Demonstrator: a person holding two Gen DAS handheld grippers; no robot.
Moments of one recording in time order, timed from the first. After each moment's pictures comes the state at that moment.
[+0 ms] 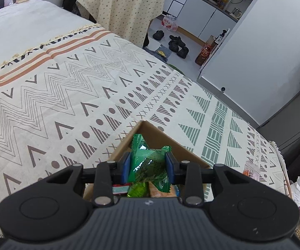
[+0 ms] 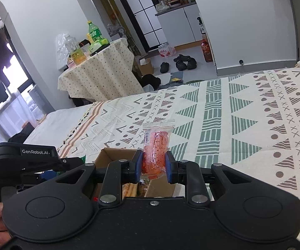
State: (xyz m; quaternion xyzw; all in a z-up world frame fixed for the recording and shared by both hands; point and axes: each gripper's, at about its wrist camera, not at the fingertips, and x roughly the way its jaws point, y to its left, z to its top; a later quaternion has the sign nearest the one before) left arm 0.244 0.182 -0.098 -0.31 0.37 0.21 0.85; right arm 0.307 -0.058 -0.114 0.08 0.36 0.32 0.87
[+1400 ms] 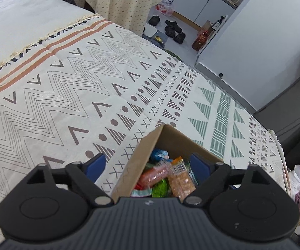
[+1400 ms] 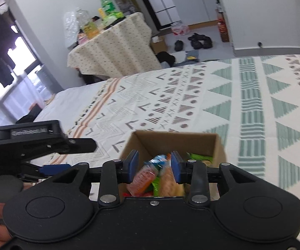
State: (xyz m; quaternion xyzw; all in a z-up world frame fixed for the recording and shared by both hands) left arm 0.230 0.233 -0.090 -0.31 0.41 0.17 0.84; right arm 0.292 0.012 -0.119 0.06 0.41 0.34 0.84
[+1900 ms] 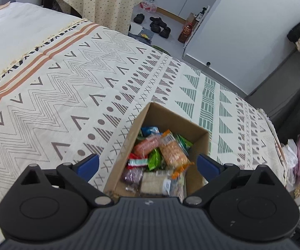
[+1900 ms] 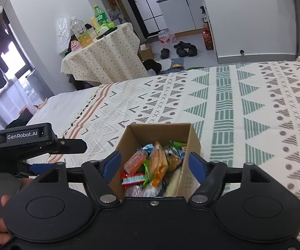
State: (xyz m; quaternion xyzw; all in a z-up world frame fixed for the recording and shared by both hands) left arm 0.181 0.197 -0.061 -0.27 0.42 0.14 0.86; right arm 0.238 -0.034 -0.079 0.06 0.39 0.30 0.87
